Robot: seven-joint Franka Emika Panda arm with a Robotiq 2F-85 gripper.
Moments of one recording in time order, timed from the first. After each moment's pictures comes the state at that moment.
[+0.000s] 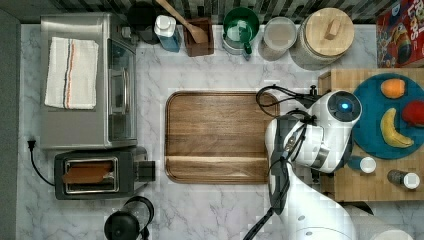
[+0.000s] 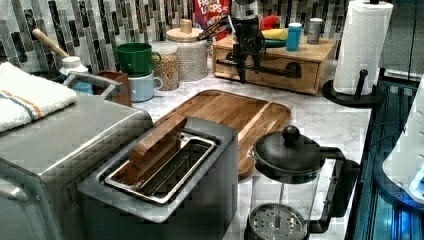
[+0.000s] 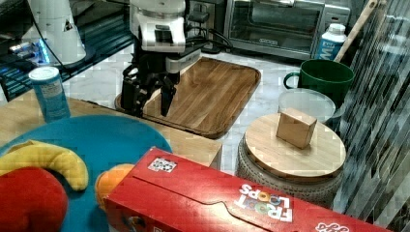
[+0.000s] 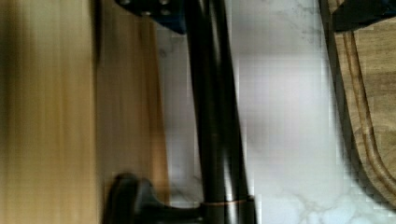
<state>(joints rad) -0.37 0.36 -0.05 -2.08 -0.13 0.79 -1.02</state>
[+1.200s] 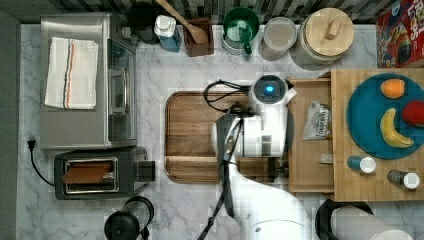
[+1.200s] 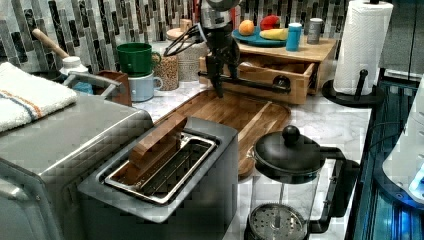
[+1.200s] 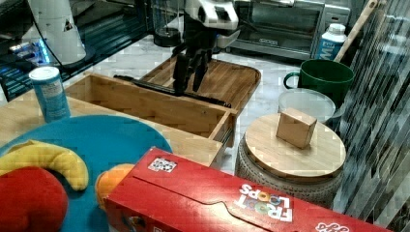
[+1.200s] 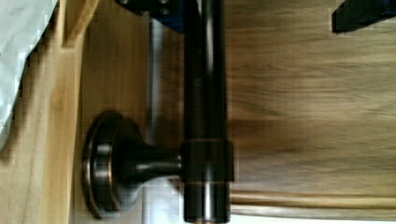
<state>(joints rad) -0.26 0.34 0.12 -2.11 -0.22 0.73 -0.77</state>
